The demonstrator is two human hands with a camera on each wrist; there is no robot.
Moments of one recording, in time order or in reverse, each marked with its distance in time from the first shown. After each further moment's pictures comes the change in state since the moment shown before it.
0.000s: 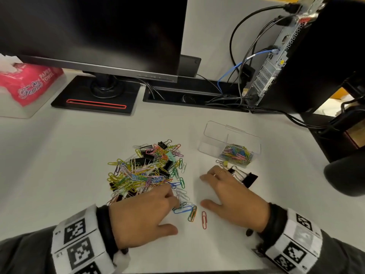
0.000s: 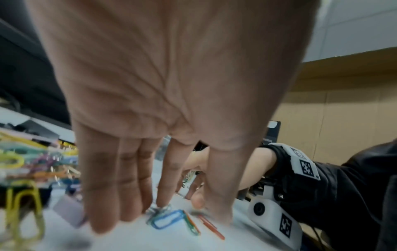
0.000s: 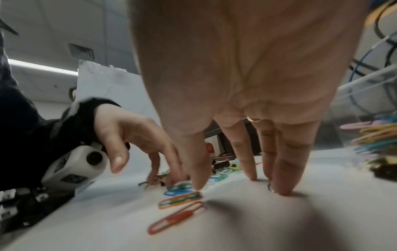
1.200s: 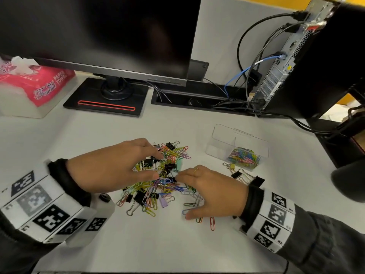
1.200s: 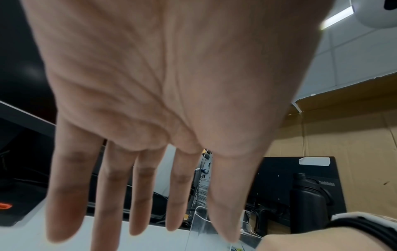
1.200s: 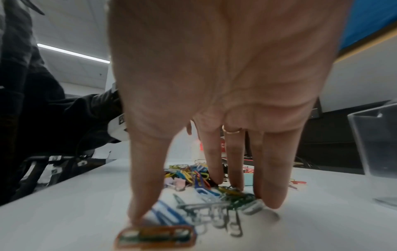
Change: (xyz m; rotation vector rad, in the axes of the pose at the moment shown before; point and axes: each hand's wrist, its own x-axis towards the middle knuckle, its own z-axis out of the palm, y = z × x) left_hand -0.028 -0.049 -0.077 -0.044 0.216 -0.118; right_hand 0.042 -0.029 -0.006 -0.130 -0.089 -0.333
